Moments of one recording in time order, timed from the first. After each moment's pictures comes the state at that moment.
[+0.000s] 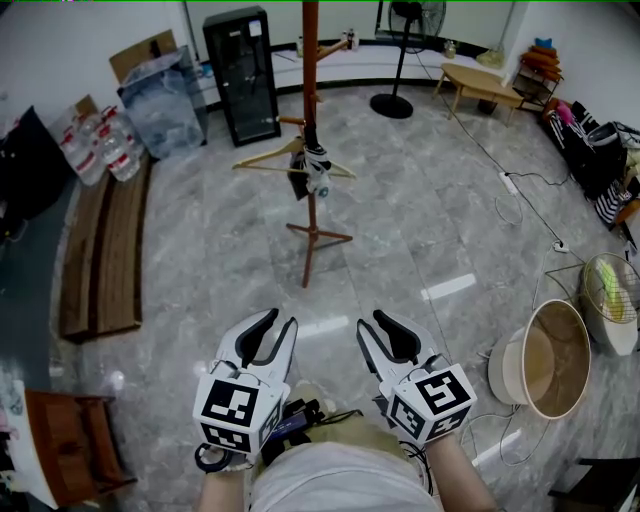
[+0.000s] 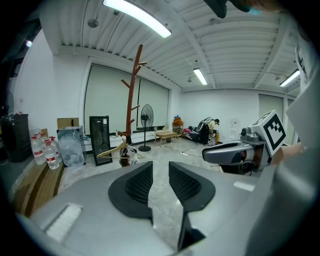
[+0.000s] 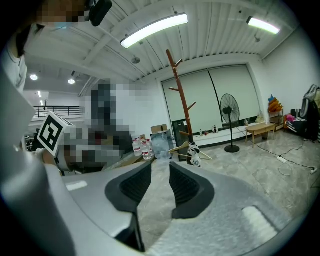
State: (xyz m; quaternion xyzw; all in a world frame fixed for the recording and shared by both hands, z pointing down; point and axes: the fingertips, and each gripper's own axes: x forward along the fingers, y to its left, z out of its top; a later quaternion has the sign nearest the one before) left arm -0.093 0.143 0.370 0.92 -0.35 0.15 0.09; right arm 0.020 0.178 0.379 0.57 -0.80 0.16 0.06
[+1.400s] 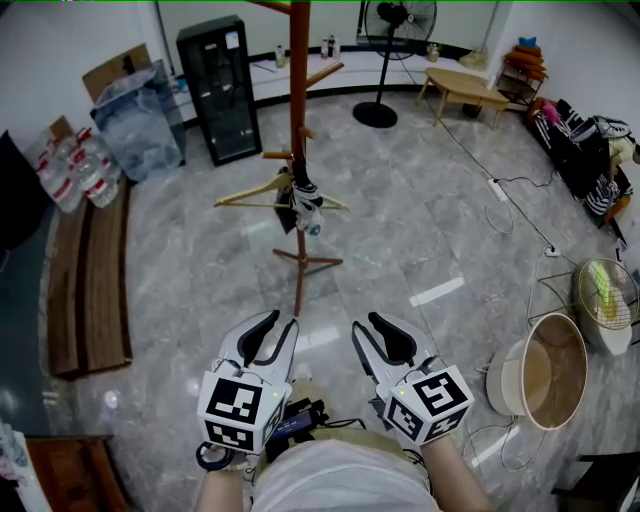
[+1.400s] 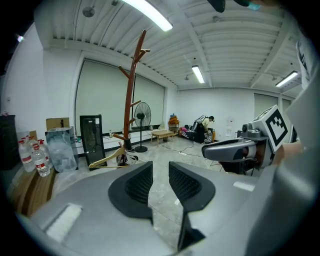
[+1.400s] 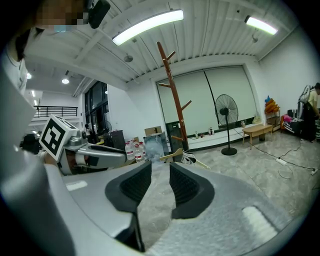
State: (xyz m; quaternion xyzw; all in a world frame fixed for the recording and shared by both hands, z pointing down) left arm -0.059 0.012 0.378 0.93 -0.32 0.16 0.08; right arm 0.041 0.055 0.378 0.60 -0.79 0.16 0.05
